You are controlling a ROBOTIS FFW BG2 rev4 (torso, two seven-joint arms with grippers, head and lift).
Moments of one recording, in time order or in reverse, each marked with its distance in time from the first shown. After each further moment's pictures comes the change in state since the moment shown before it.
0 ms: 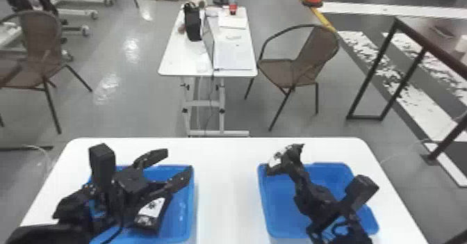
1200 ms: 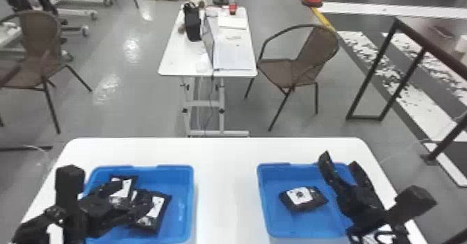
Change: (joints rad) left arm 0.068 -0.040 0.171 -0.076 -0.192 0.231 0.001; right arm 0.070 0.012 -0.169 -0.101 0.050 -0.099 -0.012
